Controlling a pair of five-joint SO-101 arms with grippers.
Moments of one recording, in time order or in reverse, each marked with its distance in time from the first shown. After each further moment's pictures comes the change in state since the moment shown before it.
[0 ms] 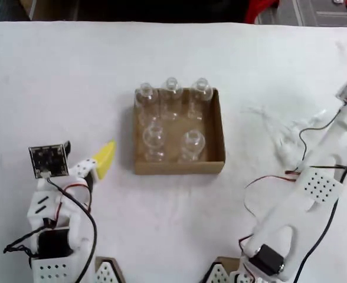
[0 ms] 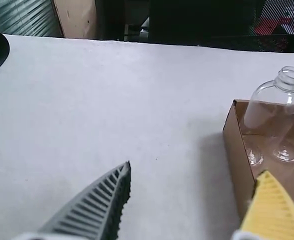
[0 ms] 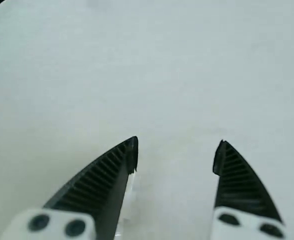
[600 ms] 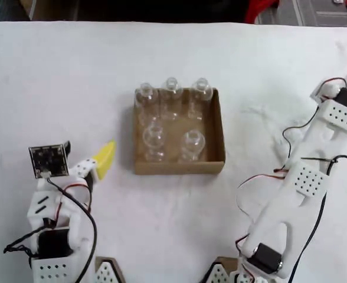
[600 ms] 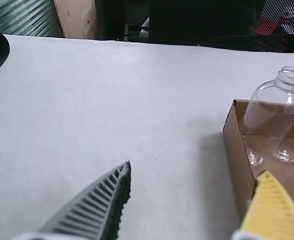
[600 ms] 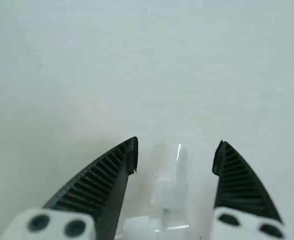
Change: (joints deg) left arm 0.0 0.0 0.0 0.0 0.0; right arm -4.7 5.9 0.4 1.0 -3.3
